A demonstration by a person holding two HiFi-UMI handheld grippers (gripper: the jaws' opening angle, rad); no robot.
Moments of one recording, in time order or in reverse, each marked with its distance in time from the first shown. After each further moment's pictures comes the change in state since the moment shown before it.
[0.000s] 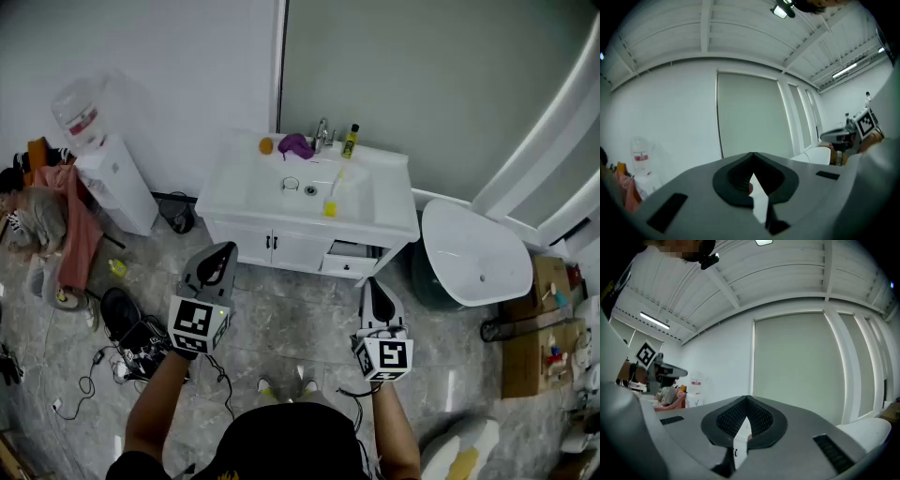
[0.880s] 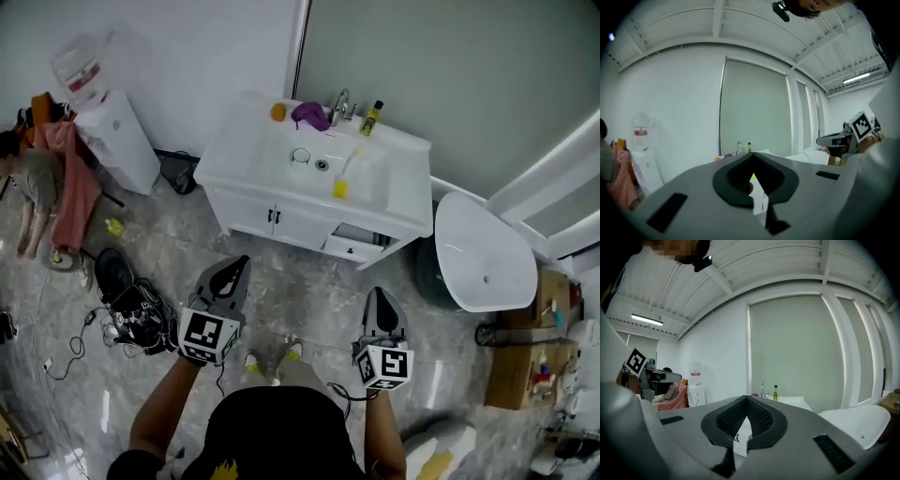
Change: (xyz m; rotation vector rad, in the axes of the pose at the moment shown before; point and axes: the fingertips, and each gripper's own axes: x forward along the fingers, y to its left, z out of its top) left arm 0.025 -0.041 -0.087 -0.133 0.093 0.013; right arm 0.023 -0.028 -0.087 0.093 0.173 0.024
